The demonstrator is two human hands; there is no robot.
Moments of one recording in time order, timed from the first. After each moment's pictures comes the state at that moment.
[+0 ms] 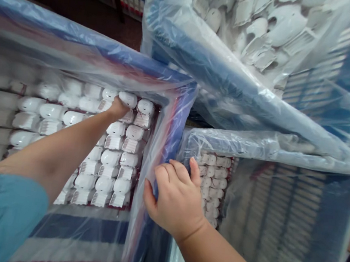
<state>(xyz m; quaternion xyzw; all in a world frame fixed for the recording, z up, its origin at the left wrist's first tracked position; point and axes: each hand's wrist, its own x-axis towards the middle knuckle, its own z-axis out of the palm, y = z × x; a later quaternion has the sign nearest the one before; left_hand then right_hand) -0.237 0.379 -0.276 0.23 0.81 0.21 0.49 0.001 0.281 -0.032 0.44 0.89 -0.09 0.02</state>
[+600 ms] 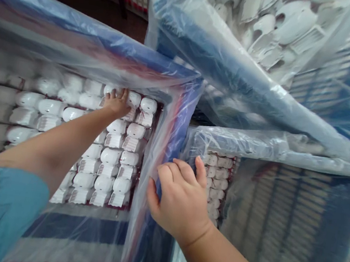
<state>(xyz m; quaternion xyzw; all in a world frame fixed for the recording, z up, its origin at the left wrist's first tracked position) -0.248 0.375 -0.284 0.60 0.74 -0.13 0.28 0.000 0.279 -0.034 0.45 0.89 -0.07 0.01</state>
